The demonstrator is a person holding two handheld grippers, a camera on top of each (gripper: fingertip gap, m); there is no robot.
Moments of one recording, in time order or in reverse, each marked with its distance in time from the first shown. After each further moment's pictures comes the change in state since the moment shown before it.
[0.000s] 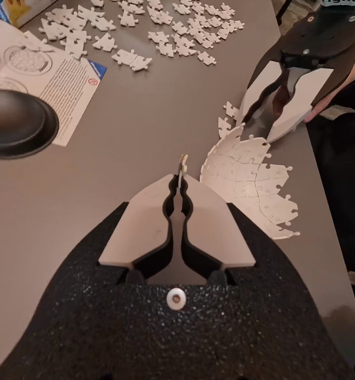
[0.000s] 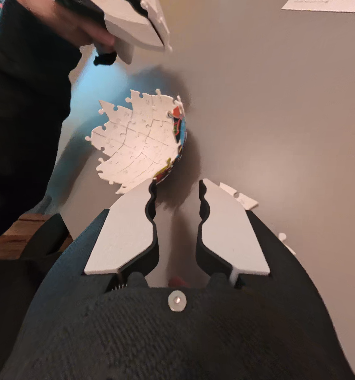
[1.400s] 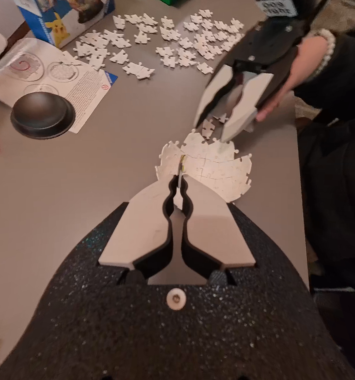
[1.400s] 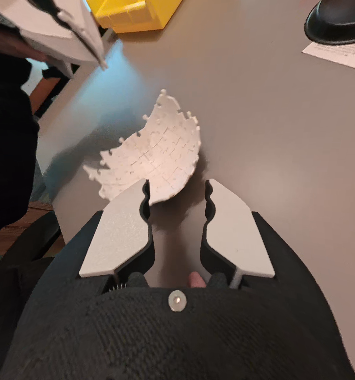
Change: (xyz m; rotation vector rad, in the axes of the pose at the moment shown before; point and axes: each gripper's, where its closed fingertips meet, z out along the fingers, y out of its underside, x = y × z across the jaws) left arm 0.055 -0.004 -0.052 0.026 -0.186 -0.016; right arm -0.002 -0.027 0.016 -0.009 -0.063 -0.115
